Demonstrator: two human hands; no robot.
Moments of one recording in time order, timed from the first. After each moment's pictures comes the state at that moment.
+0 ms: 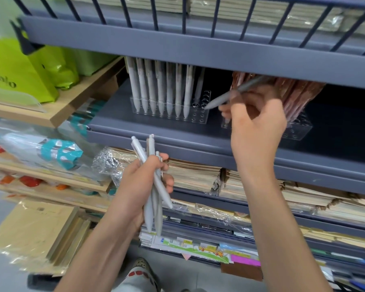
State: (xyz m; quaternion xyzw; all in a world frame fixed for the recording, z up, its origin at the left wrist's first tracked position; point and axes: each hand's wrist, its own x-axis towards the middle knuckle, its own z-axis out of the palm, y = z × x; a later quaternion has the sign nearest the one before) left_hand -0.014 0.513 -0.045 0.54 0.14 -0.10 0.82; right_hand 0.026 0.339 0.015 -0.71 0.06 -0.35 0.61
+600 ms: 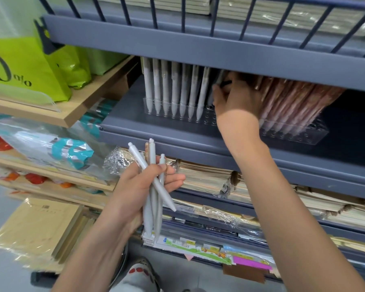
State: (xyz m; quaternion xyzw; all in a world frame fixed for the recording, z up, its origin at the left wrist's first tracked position) left_hand -0.015 0.546 -0.051 0.50 0.13 -0.11 0.85; right_hand 0.095 0.364 0.027 -0.93 0.05 -0.27 0.25
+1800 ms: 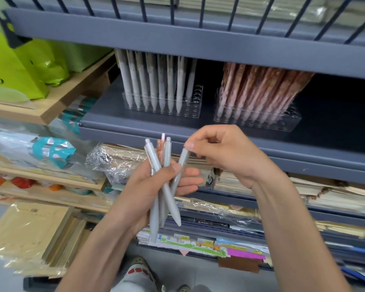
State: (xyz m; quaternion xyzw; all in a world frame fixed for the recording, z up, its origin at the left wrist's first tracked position) left_hand -0.034 0.506 -0.050 0.51 -0.02 -0.18 0.84; right_hand 0.001 0.325 0.000 -0.79 -0.08 0.08 0.60
